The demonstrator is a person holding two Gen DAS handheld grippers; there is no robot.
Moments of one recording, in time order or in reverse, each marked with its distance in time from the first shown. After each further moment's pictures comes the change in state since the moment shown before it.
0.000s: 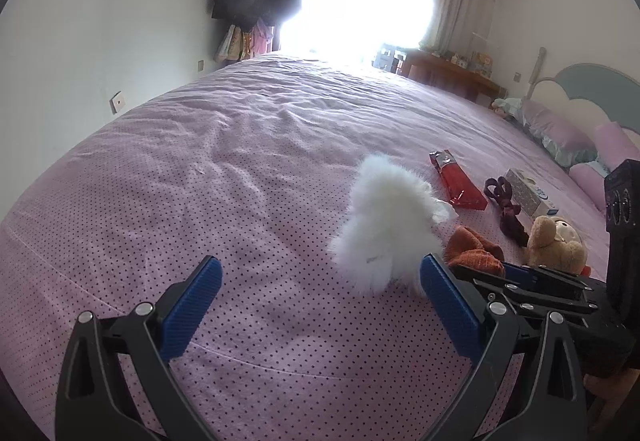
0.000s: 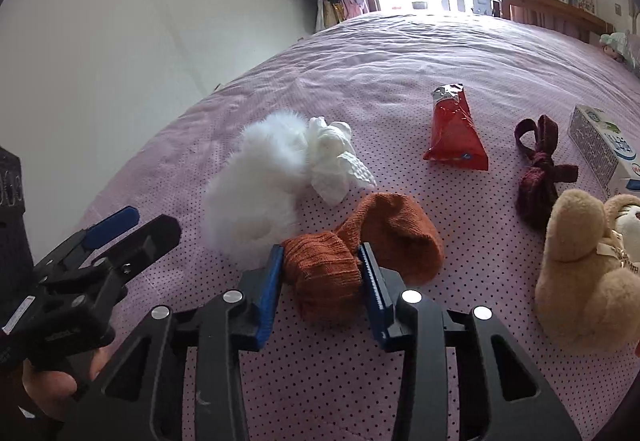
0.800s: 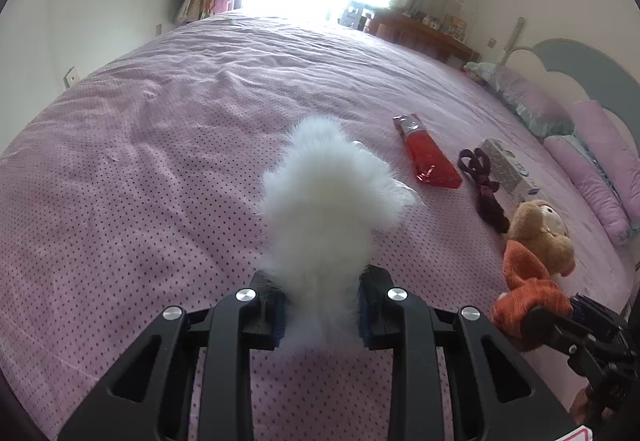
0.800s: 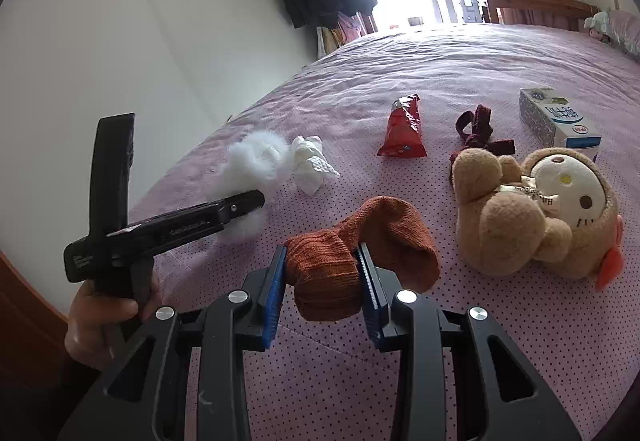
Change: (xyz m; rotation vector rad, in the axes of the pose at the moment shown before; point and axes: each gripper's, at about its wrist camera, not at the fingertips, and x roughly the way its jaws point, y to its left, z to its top) left arm 0.039 -0.027 0.009 0.024 0.159 -0.141; right arm -0.072 -0.033 -0.032 0.078 -0.100 0.080
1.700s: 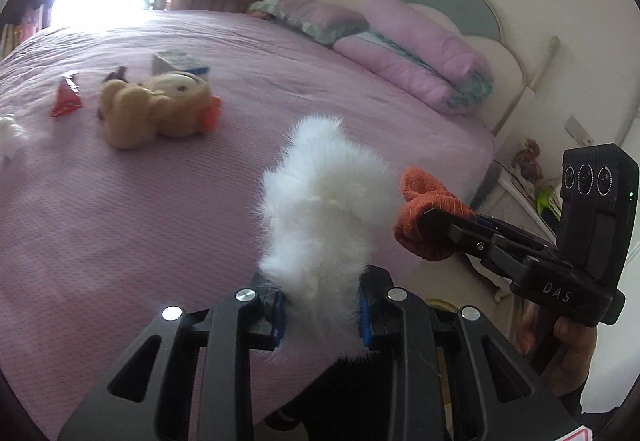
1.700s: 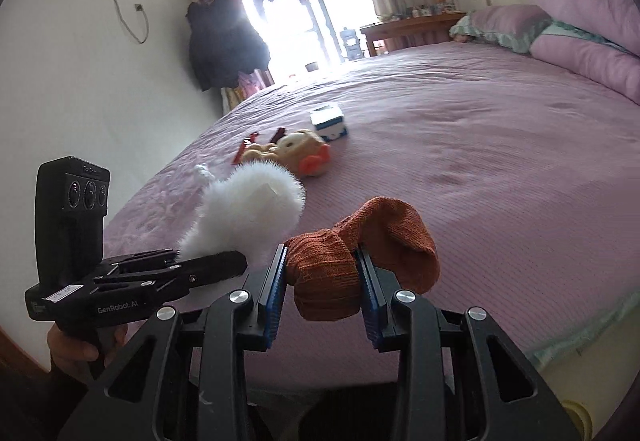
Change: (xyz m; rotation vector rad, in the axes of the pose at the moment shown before) left arm -0.069 -0.248 -0.135 0.391 0.177 -0.577; right arm -0.251 -0.072 -0.144 0.226 -0.210 -0.355
